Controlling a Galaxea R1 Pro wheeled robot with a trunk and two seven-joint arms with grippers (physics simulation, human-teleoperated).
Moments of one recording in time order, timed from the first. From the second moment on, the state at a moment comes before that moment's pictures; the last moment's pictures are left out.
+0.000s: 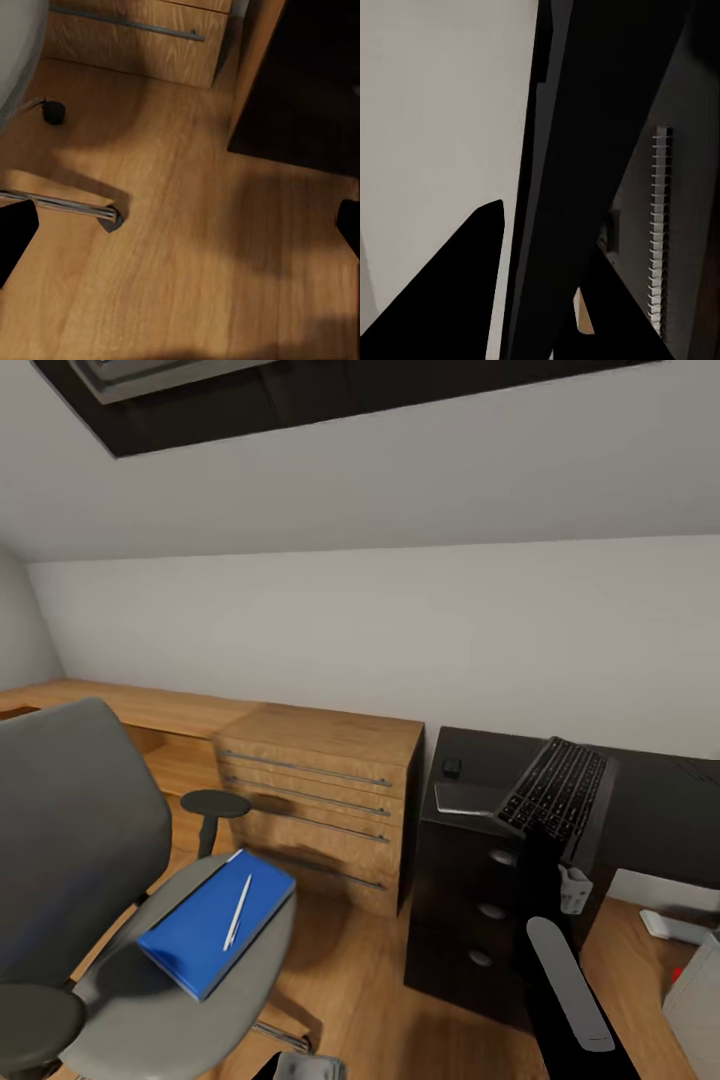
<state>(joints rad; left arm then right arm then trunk) 0.22 -0.04 -0.50 -1.52 0.14 0.31 0.37 -0.30 0.06 0.00 -1.45 -1.45 -0.49 -0.12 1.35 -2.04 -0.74</state>
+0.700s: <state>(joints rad) 0.22 -0.04 -0.50 -1.52 0.13 0.31 0.37 -0.30 0.06 0.00 -1.40 -1.45 -0.47 -0.12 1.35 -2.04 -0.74</state>
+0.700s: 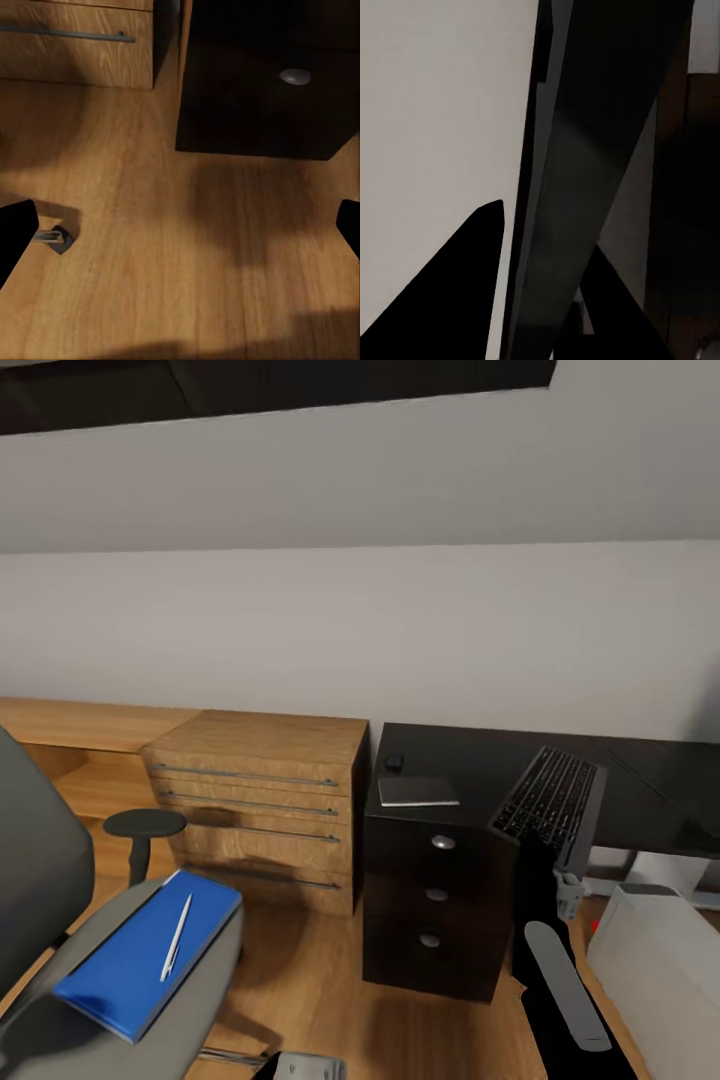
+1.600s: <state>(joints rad) 0.22 -0.04 -0.50 -1.52 0.13 0.31 0.37 -0.30 -0.05 -0.11 -1.38 -1.54 0.11 -0.11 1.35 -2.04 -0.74</state>
